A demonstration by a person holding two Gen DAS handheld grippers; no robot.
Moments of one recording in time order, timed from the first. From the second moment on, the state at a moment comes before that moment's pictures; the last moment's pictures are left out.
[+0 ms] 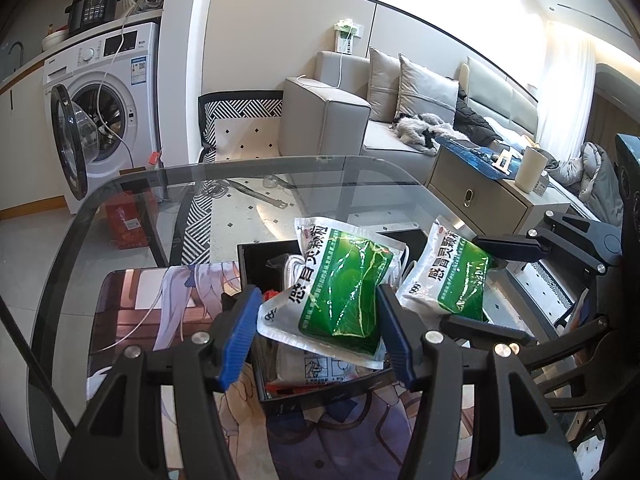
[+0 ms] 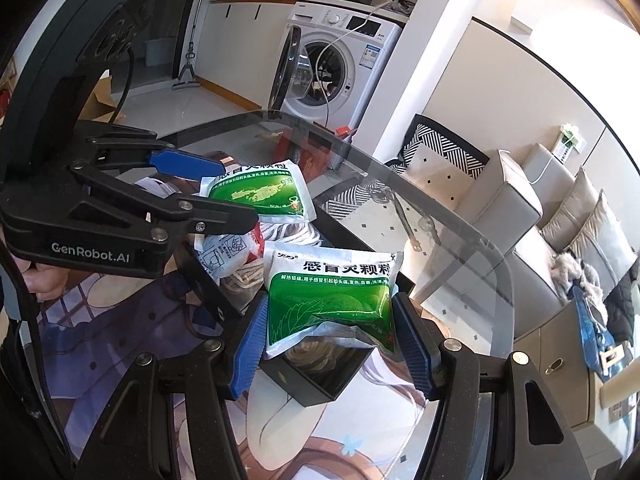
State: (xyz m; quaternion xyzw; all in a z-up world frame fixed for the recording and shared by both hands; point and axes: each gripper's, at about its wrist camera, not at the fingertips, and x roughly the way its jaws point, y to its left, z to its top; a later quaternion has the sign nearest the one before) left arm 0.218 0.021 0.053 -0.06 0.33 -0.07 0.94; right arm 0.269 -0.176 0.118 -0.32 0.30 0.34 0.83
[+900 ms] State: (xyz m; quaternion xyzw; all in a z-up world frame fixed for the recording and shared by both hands) left arm 0.230 0.022 0.043 -0.06 0.34 -0.07 0.94; right arm 0.305 -0.158 0.092 -0.33 0.33 0.36 0.81
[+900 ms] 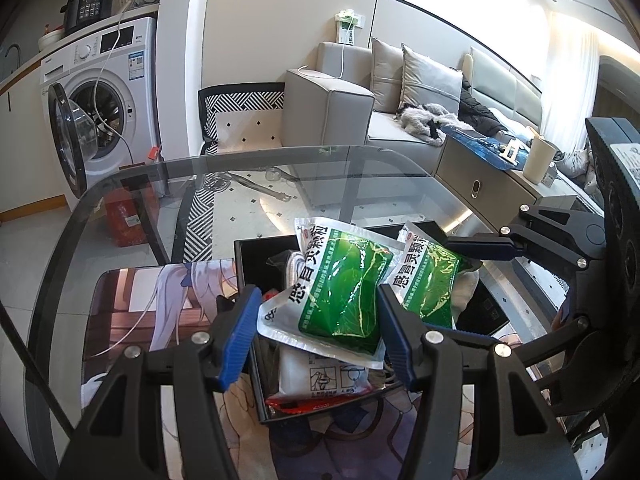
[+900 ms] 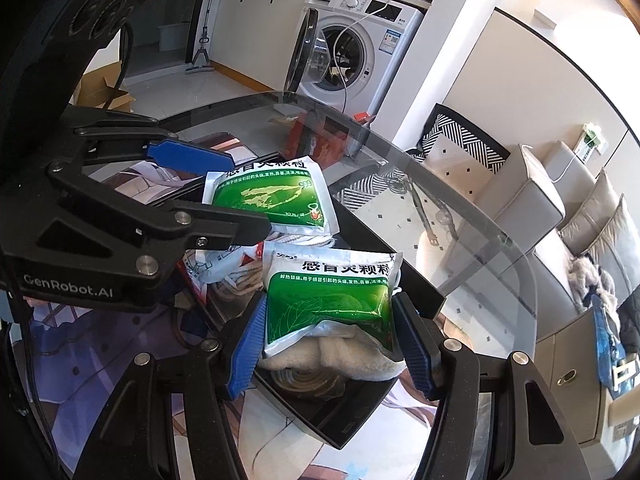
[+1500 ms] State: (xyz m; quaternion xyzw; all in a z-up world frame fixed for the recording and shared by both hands) left arm 0.233 0.018 0.043 -0.04 0.34 -0.06 0.94; right arm 0.286 -0.179 0.118 -0.30 0.30 0.35 0.84
